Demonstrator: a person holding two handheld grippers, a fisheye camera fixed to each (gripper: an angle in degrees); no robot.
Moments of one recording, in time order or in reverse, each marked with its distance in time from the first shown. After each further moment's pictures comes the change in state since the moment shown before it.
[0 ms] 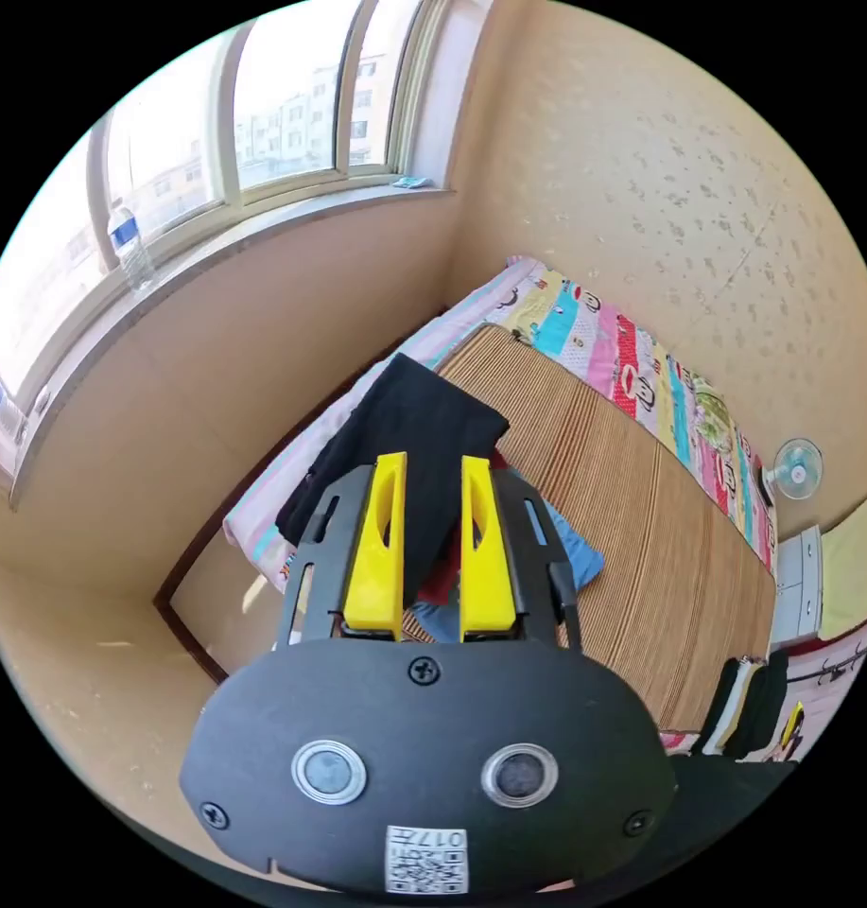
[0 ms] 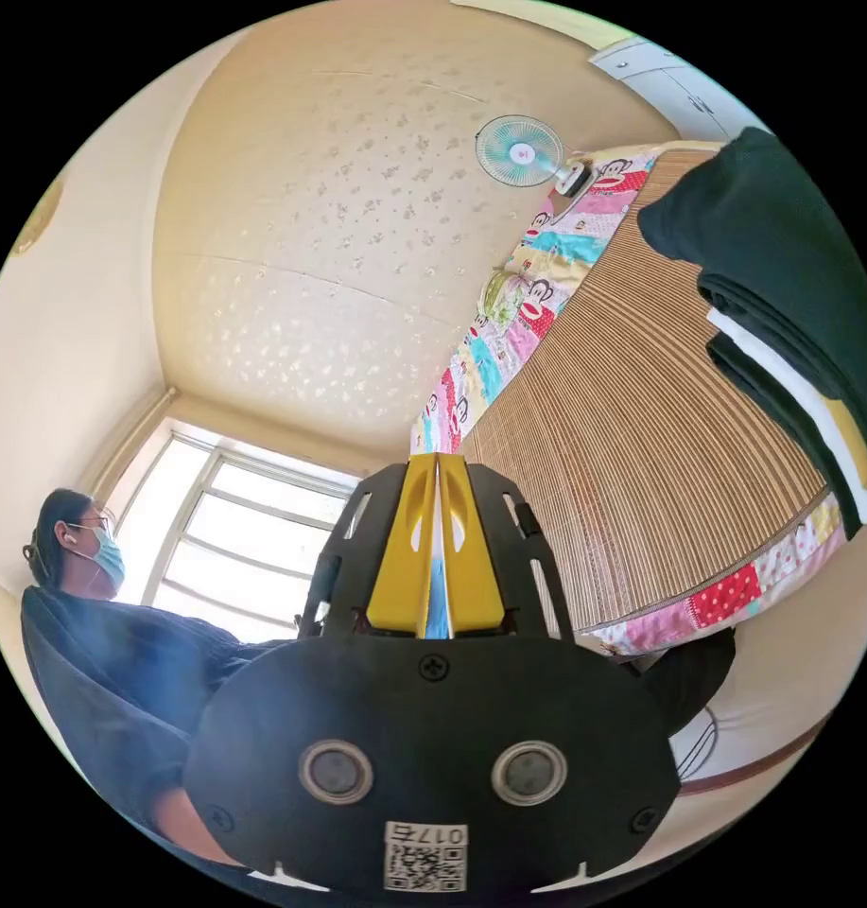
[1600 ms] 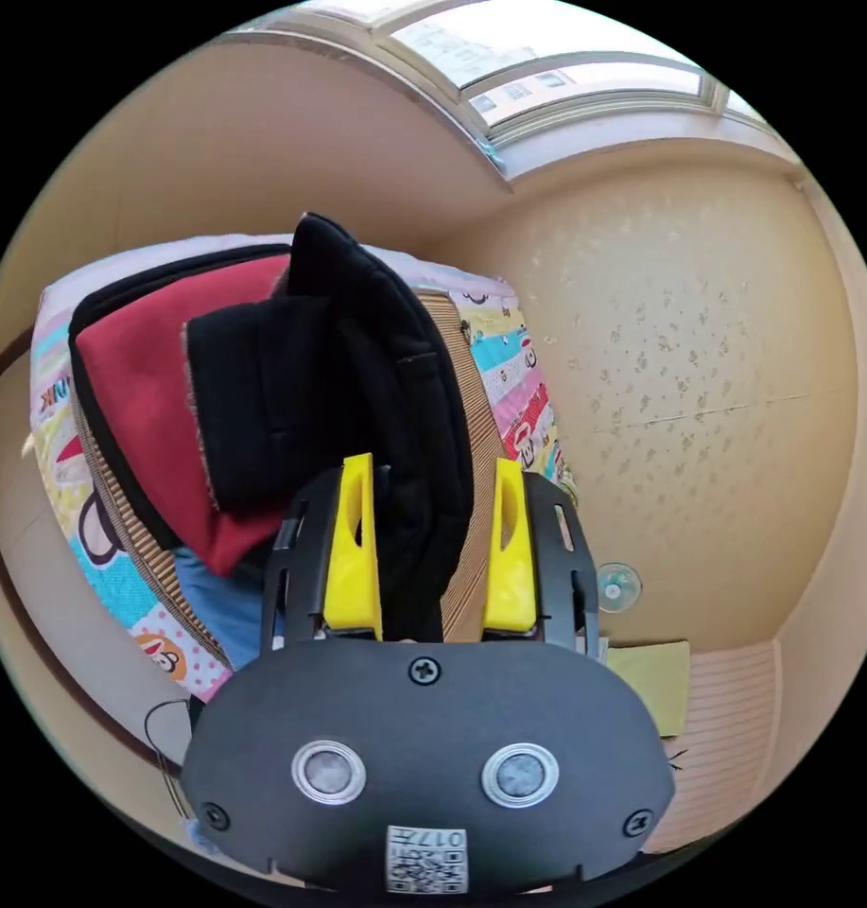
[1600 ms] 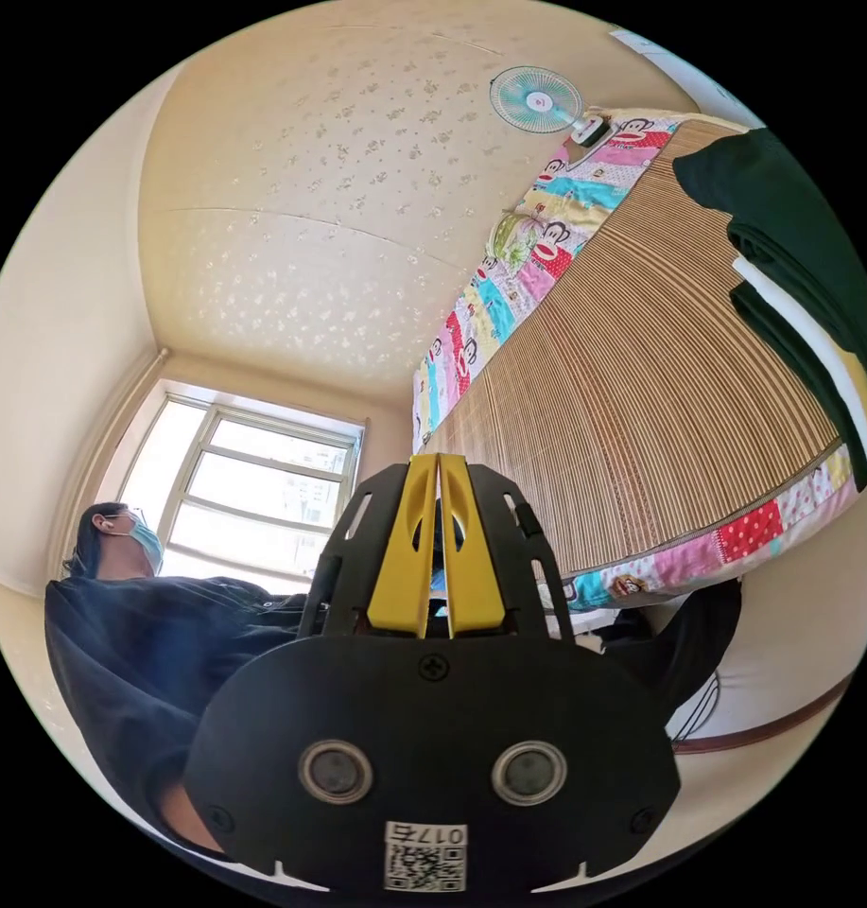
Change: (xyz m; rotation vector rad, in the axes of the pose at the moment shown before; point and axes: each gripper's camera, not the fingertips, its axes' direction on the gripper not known) left arm -0.017 -0.003 0.110 -0.085 0.690 -0.456; right arm -0.049 0.021 0.017 -0.159 -0.007 0.013
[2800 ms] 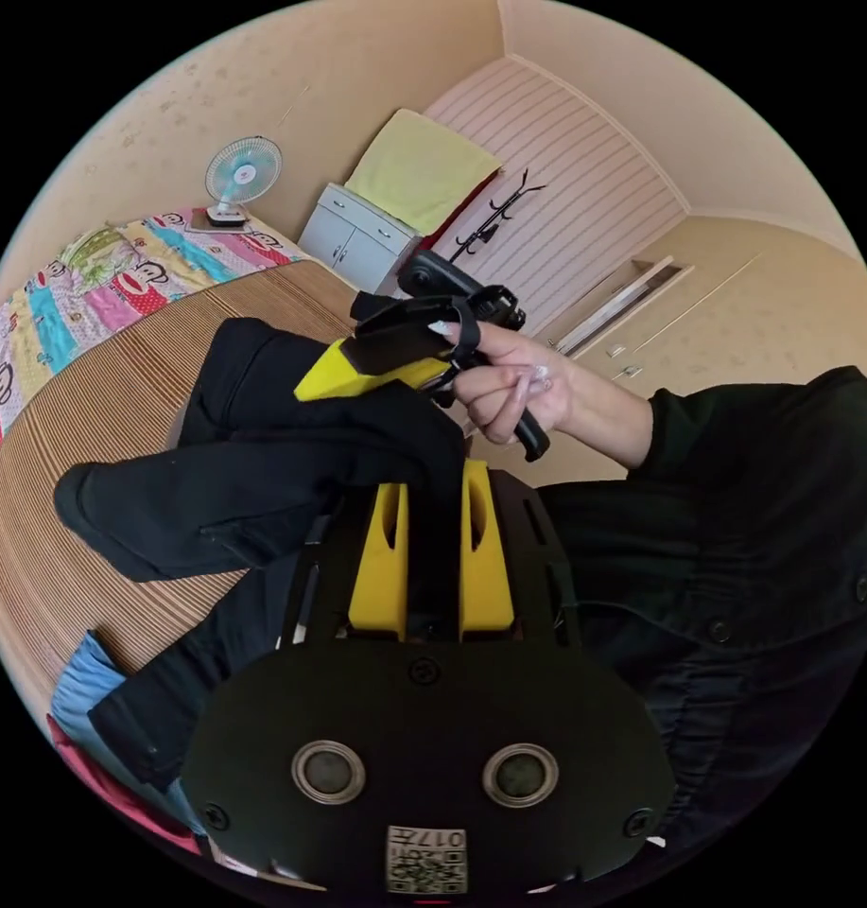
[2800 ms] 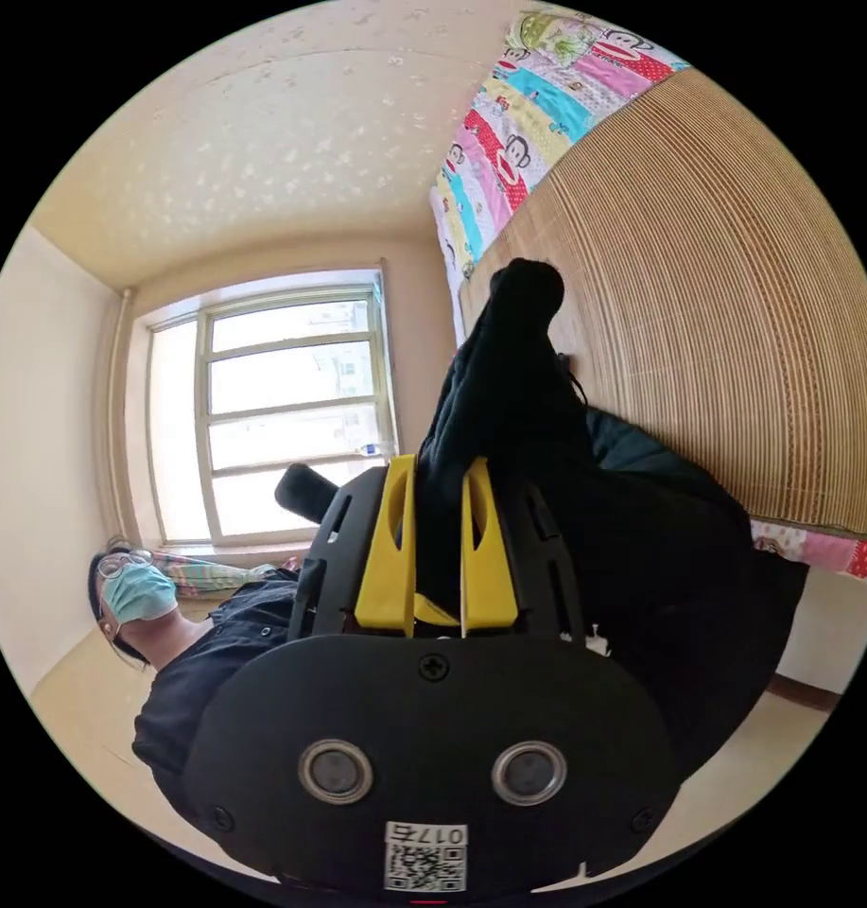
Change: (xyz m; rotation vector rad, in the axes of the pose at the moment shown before) left arm 0.230 0.639 0.130 -1.110 0.375 1.377; right arm -0.052 -0.101 0.134 -0.582 -0.203 0.121
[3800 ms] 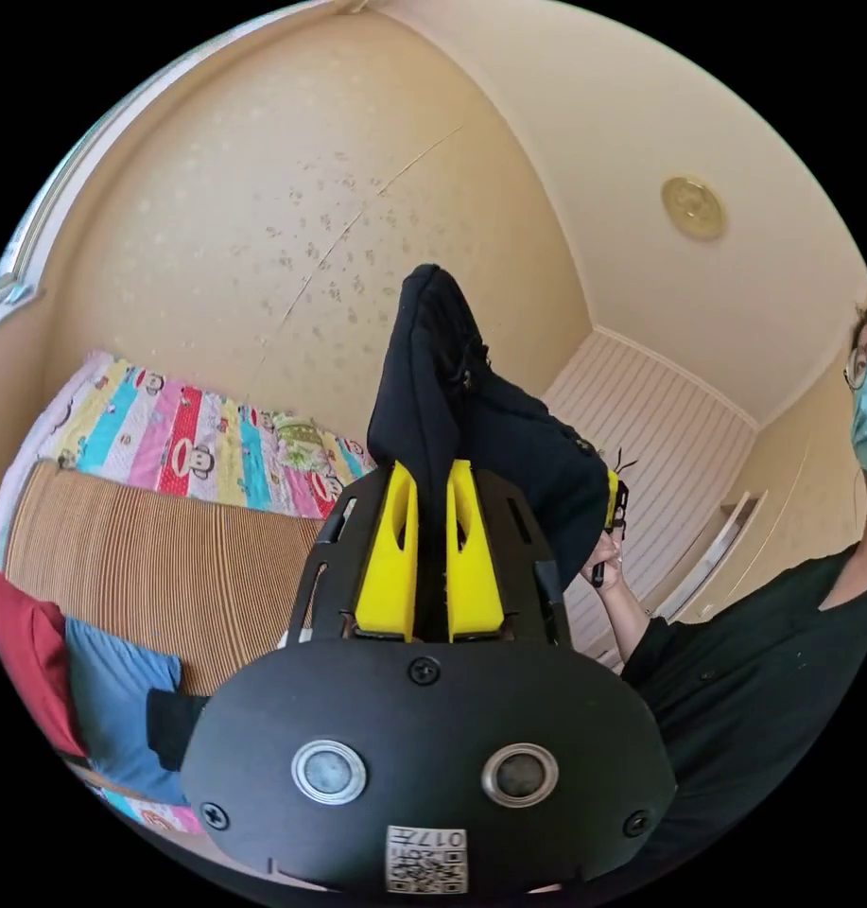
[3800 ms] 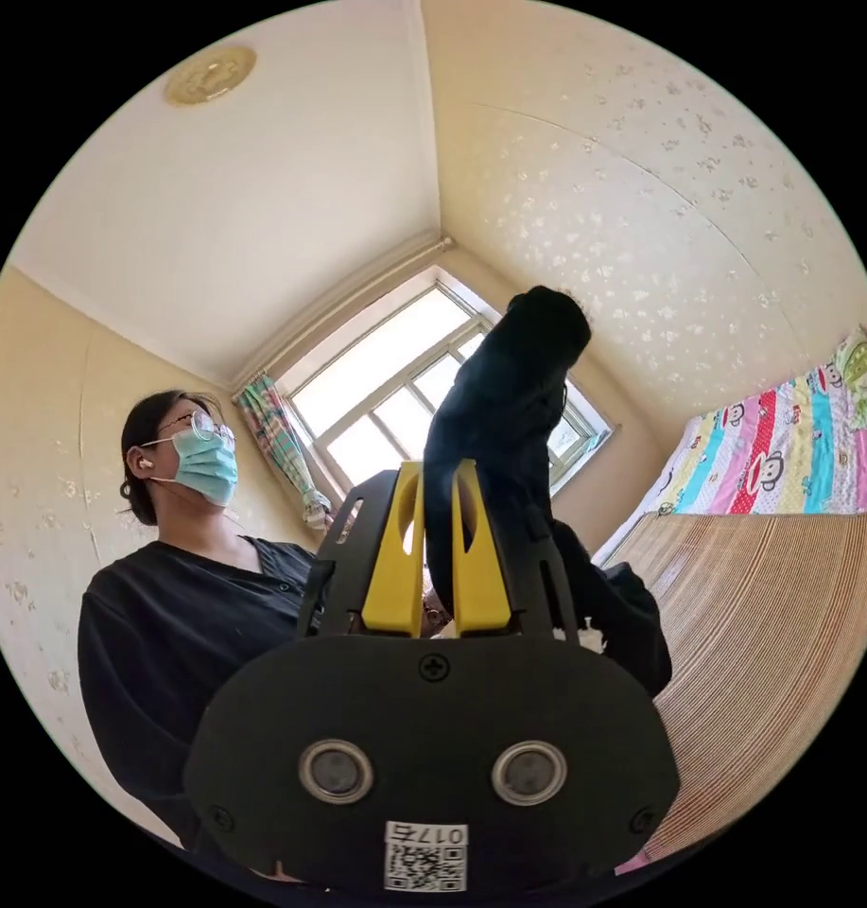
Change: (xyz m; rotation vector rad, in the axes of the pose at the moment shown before) left arm 0.065 0.048 -0.146 0.906 -0.415 -0.136; right arm -0.159 0.147 -0.170 0.213 -0.289 -0.932
